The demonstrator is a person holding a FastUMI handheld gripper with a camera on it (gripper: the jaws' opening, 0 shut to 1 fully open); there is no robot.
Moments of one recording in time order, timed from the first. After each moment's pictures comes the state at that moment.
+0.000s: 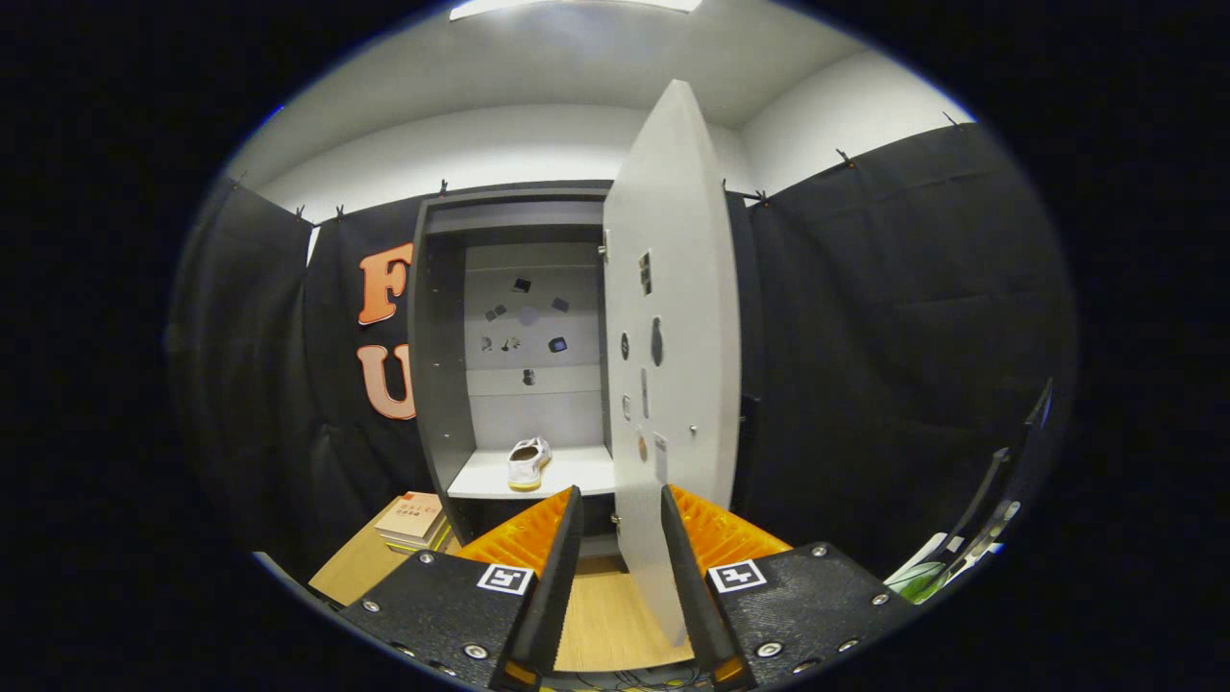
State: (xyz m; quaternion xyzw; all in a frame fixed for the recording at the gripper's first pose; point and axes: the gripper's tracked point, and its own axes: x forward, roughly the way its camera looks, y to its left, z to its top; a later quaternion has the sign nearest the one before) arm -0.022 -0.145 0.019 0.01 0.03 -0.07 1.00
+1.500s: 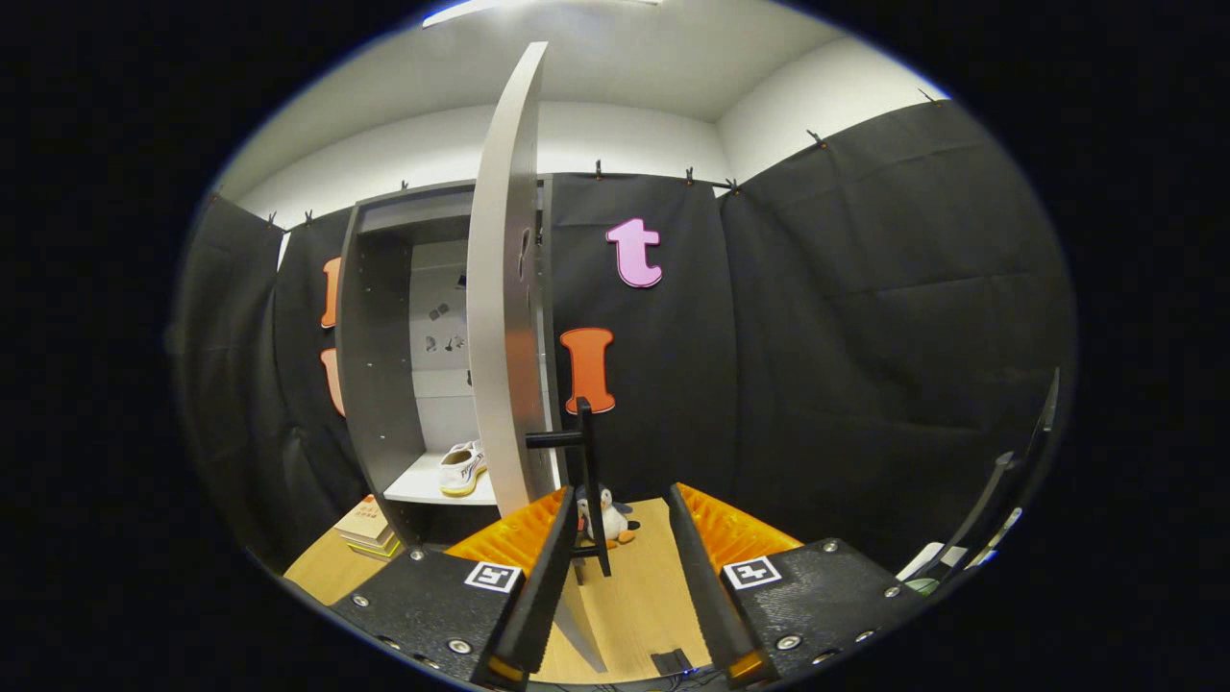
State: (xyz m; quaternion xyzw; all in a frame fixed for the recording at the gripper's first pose) arm 0.033 -0.230 0.000 0.02 0.03 -0.07 1.00
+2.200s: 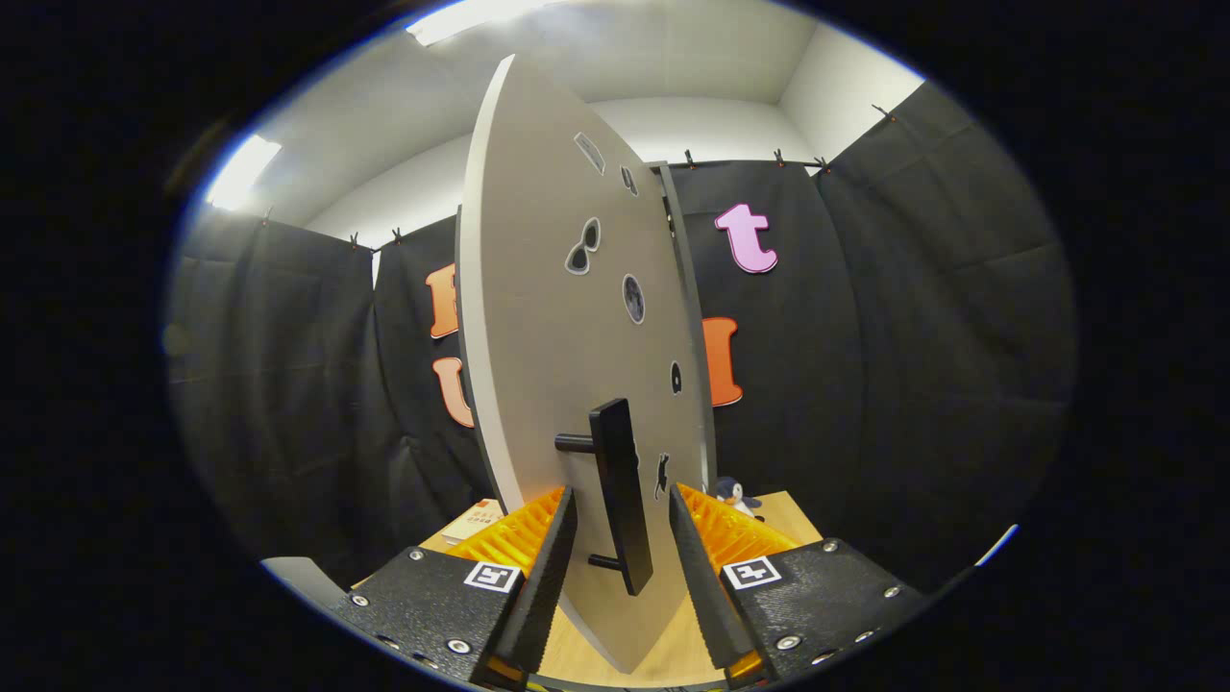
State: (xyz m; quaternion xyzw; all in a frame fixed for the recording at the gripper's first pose) arm 0.052 -0.106 -0.003 0.06 0.03 0.09 0.99
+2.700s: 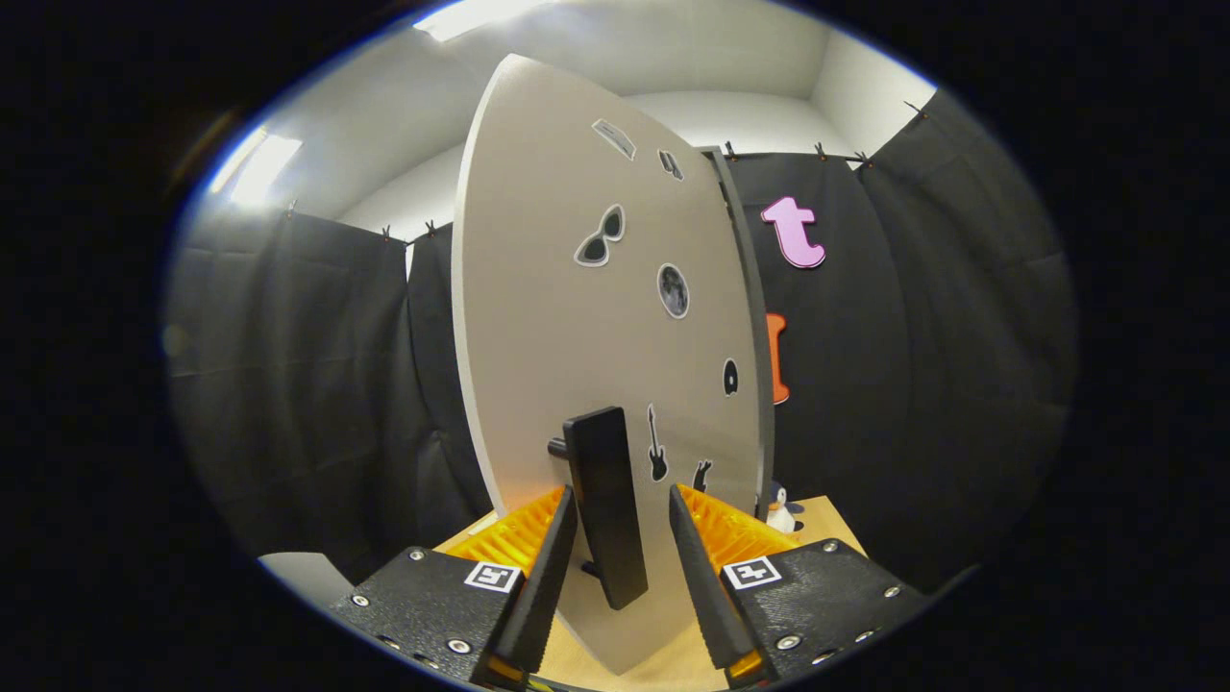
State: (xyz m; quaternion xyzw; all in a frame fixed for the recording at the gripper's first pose) arm 0.082 -0.059 -0.007 0.05 0.03 0.15 0.99
